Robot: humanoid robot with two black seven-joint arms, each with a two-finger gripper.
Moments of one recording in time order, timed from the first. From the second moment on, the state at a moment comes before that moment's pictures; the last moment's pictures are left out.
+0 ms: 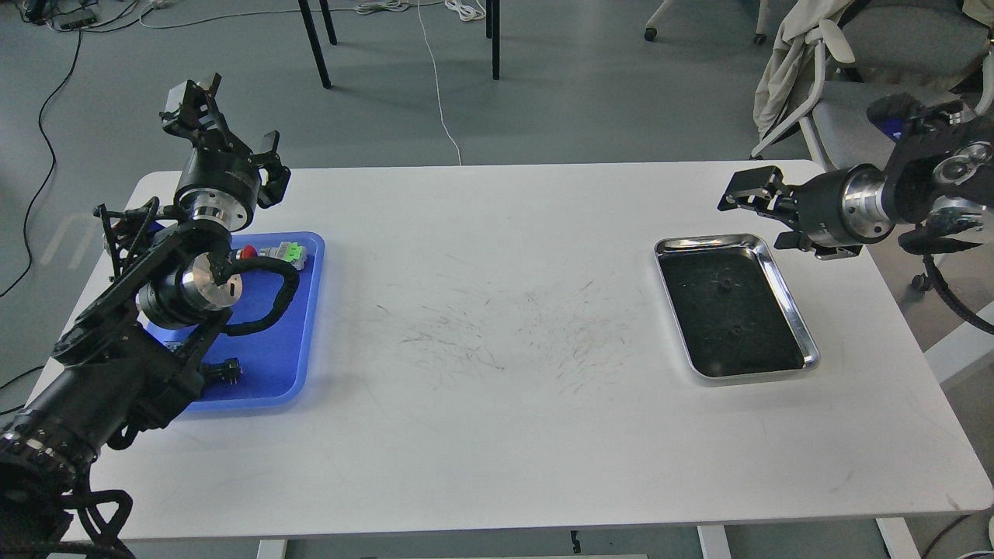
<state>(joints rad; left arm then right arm) -0.65 0.25 -1.00 -0.92 0.24 0.13 -0.35 1.39 -0.67 -0.31 1.10 -0.63 0.39 -0.29</state>
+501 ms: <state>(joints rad) -0.63 0.26 -1.00 -0.92 0.24 0.12 -0.35 1.29 -0.45 -0.46 0.90 -0.90 0.28 -0.28</state>
